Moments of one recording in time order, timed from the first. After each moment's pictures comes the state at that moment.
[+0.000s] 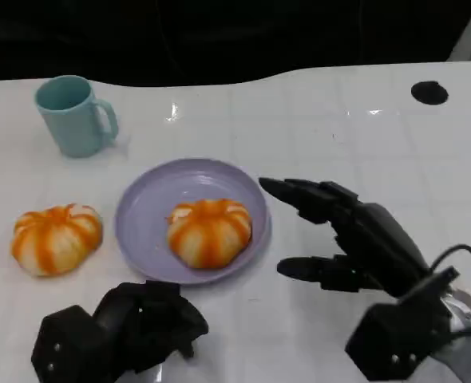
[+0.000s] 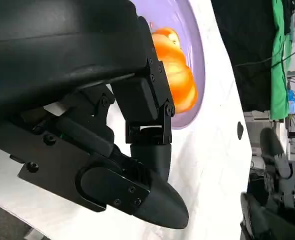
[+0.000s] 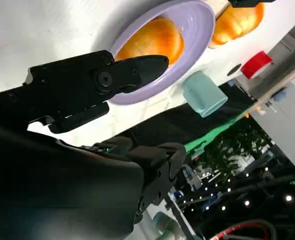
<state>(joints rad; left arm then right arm) -0.04 0.02 -0.03 0.52 -0.10 -0.40 -0.34 -0.34 -0.20 0.32 0.52 -0.52 -0.69 -0.18</state>
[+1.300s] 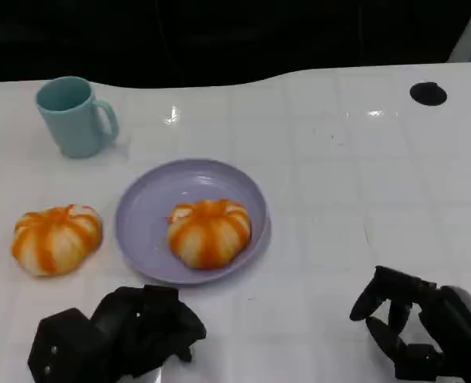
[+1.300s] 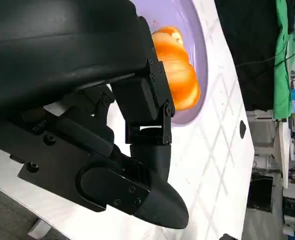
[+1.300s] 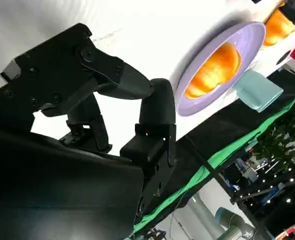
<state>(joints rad) -0.01 0.02 -0.03 0.48 -0.10 -0.36 -0.34 0.03 -0.27 0.18 0.37 -0.46 -0.69 -0.19</state>
